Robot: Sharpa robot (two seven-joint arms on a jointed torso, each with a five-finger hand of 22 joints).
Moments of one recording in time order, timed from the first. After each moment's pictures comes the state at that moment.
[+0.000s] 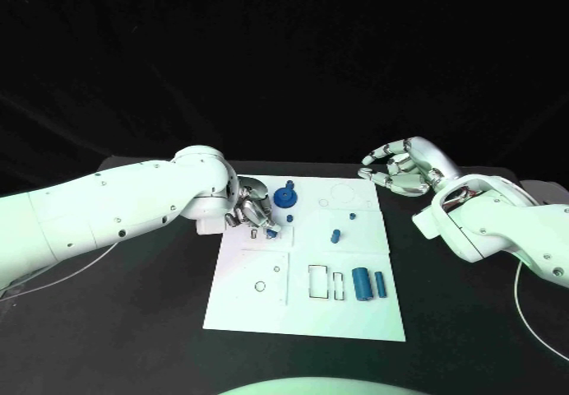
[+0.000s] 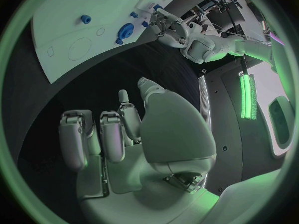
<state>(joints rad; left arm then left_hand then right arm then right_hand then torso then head) 1.34 -0.69 -0.06 1.43 -0.96 0.31 -0.53 1.22 -0.12 0.63 0.28 0.05 0.82 0.07 0.75 0.69 1.23 -0.01 1.06 0.92 1.47 -0.07 1.52 1.31 0.08 1.43 0.03 1.38 1.17 1.31 -0.94 -0.14 1.63 -0.91 -0.61 0.04 1.35 -0.14 0.23 0.29 0.19 0.88 0.16 0.24 0.43 1.38 0.07 1.34 1.31 1.47 0.01 1.52 1.31 0.01 1.47 0.11 1.50 1.31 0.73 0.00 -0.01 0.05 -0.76</state>
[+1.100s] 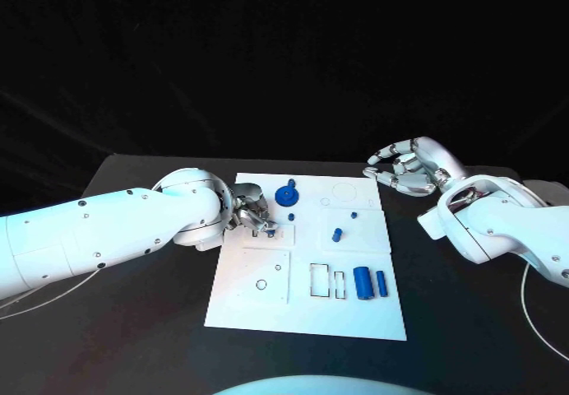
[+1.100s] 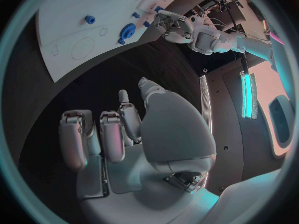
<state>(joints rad) 1.27 -0.79 -0.06 1.58 -1.13 0.05 -0.51 1.15 -0.18 0.72 0.24 0.15 0.85 0.05 0.76 0.72 1.29 -0.03 1.12 0.99 1.47 -0.08 1.53 1.31 0.08 1.44 0.01 1.40 1.21 1.31 -0.95 -0.14 1.63 -0.91 -0.61 0.04 1.33 -0.13 0.23 0.29 0.18 0.87 0.16 0.24 0.43 1.38 0.07 1.34 1.31 1.47 0.01 1.52 1.31 0.01 1.47 0.11 1.50 1.31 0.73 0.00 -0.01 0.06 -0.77</state>
